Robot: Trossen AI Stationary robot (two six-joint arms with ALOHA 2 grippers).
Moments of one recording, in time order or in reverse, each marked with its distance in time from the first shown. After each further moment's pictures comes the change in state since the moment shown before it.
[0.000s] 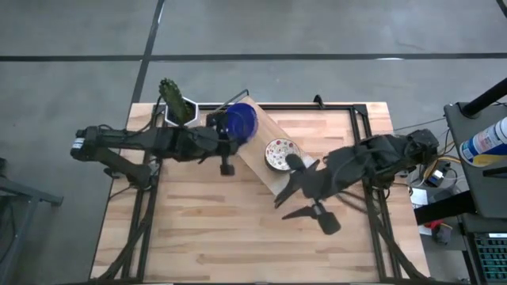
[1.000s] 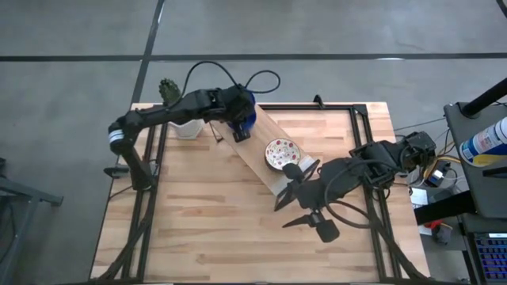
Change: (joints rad) left arm 0.424 0.365 0.304 -0.378 0.235 -0.129; right arm 0.028 0.033 -0.003 -0.035 -0.002 0.000
